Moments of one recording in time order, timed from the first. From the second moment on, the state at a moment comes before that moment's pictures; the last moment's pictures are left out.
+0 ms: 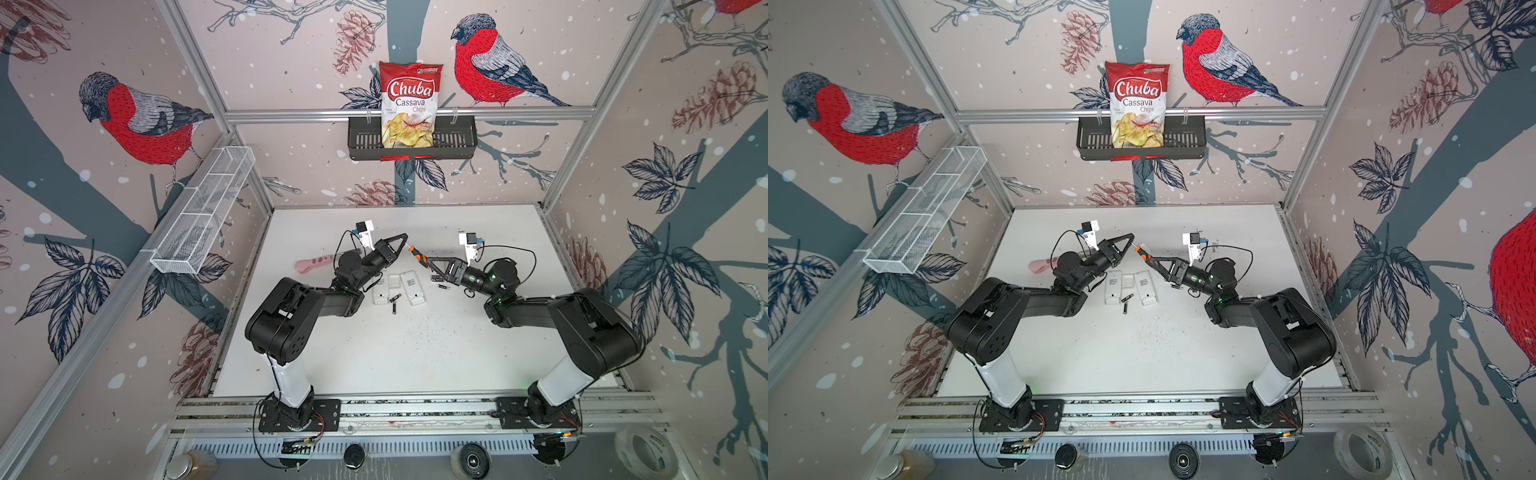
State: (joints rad) left arm -0.48 1.79 0.75 1.28 0.41 -1.23; right arm 0.48 1.66 0.59 1.25 -0.75 1.02
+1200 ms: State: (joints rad) left arm -0.49 1.84 0.71 1.41 0.32 -1.27; right arm 0.58 1.82 0.73 1.25 -0.63 1.10
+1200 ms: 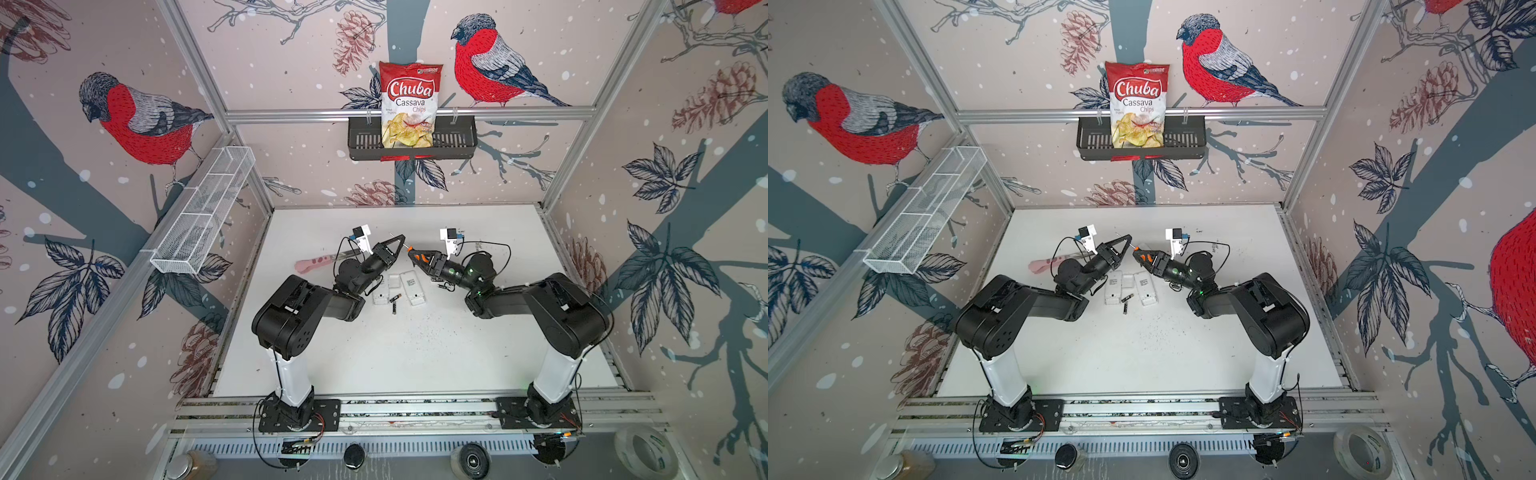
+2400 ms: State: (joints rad) left arm -0.48 1.83 0.72 1.44 0.34 -1.28; right arm 0.56 1.77 0.73 1.21 -0.62 1.08
